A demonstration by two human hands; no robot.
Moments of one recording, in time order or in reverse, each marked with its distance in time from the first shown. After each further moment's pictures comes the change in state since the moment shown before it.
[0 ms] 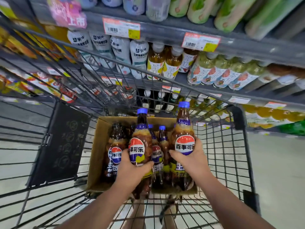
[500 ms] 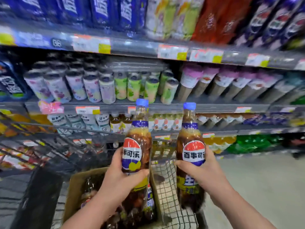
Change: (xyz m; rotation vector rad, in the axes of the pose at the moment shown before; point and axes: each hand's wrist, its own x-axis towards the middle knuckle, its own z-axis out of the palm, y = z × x) left_hand -0.160 0.167 0.006 -0.113 -0.327 0.491; right_hand -0.144 -0.099 -0.175 0.241 0.175 -0.237
